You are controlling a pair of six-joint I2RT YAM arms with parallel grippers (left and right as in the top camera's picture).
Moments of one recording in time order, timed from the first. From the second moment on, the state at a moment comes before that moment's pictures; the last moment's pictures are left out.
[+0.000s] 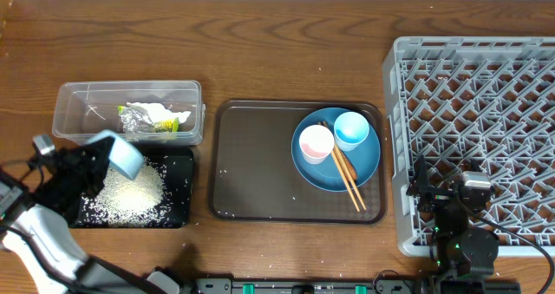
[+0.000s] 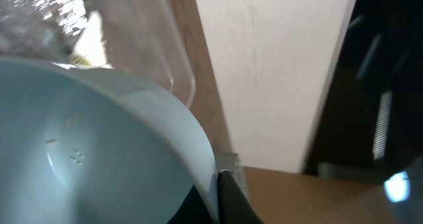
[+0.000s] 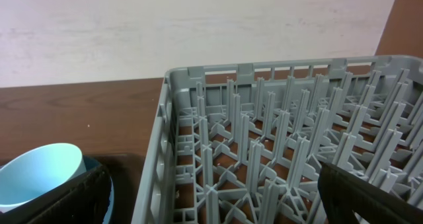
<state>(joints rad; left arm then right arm) 0.93 1.30 0.82 -0.60 1.23 -0.41 -0.03 0.01 0.01 -0.07 0.04 0.06</state>
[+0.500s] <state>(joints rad) 0.33 0.83 0.92 -0.64 0.64 -0.49 -0.03 0.01 0.01 -0.07 0.04 0.06</state>
